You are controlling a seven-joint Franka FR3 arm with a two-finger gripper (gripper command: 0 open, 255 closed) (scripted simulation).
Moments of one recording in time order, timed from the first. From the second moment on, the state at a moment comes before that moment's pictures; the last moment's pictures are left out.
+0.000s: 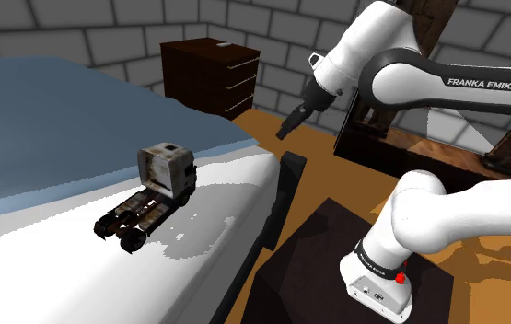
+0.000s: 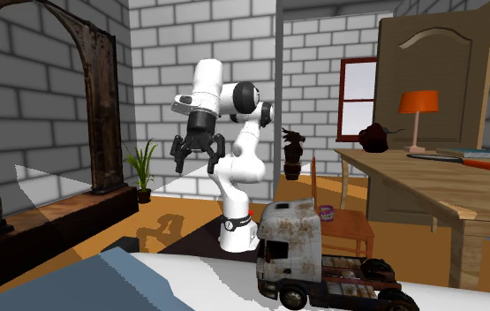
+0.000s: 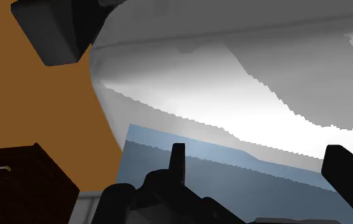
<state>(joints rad) 0.17 -0.94 0.05 -2.68 0.08 2.16 -0.01</state>
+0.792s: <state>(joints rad) 0.53 -0.67 0.02 -2.91 0.20 3.24 -0.20</state>
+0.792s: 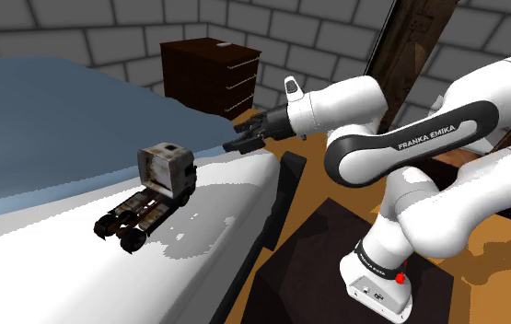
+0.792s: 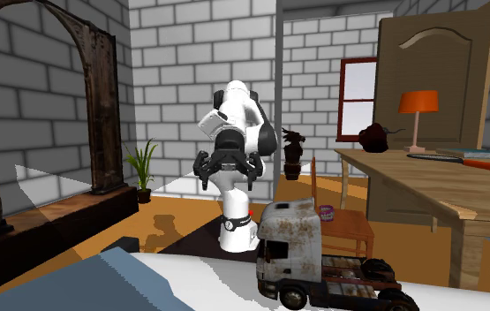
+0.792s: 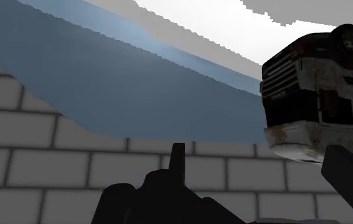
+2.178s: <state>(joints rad) 0.82 -0.13 -0.19 -2.85 -0.04 4.10 -0.16</state>
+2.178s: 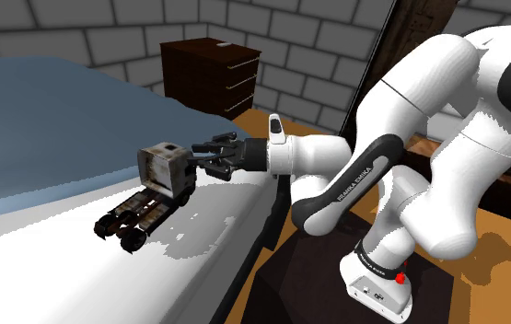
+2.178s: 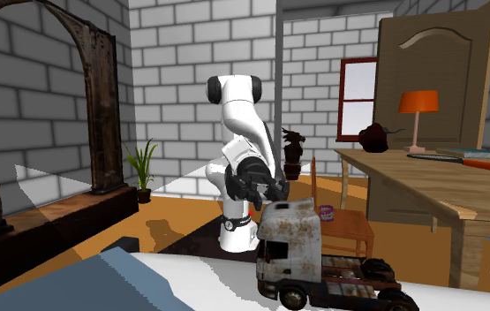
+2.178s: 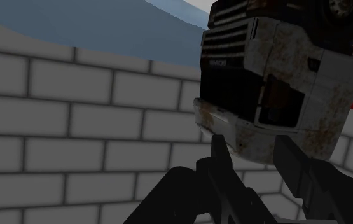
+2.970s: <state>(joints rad) 0.82 -0.24 -0.18 -2.85 -0.02 3.99 -0.19</state>
